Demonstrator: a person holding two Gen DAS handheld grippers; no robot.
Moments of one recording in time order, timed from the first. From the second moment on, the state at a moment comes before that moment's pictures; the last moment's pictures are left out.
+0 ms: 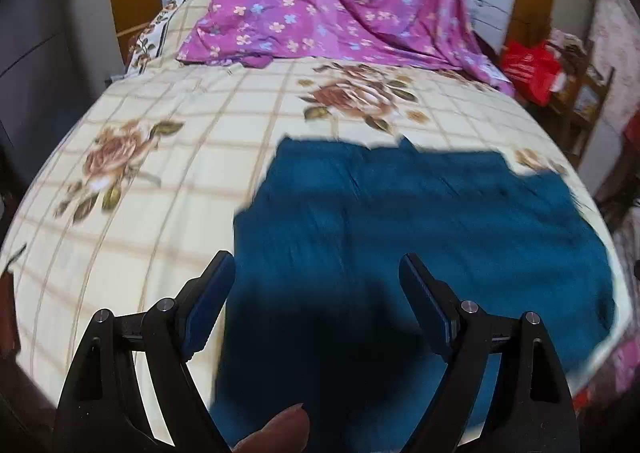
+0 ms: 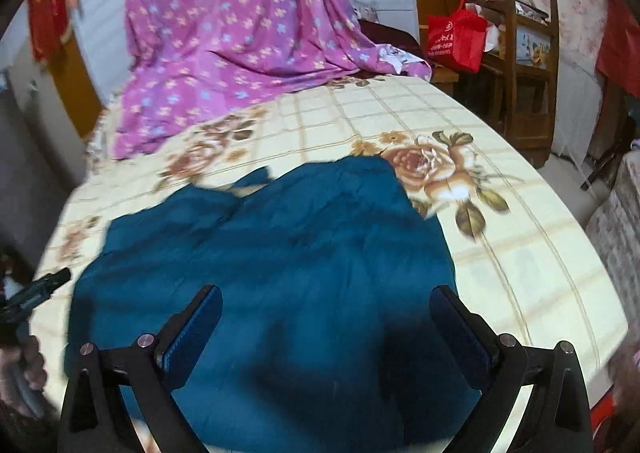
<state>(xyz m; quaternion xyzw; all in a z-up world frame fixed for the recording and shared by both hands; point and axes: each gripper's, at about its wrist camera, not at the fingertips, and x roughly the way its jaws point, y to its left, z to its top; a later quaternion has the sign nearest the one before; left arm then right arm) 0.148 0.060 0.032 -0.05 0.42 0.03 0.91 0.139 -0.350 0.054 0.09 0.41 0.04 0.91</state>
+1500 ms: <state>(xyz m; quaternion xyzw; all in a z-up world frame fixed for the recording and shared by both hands) -0.075 -0.050 0.062 -0.01 0.42 -0.08 0.90 -0.129 -0.301 0.105 -0.01 0.37 0.06 0.93</state>
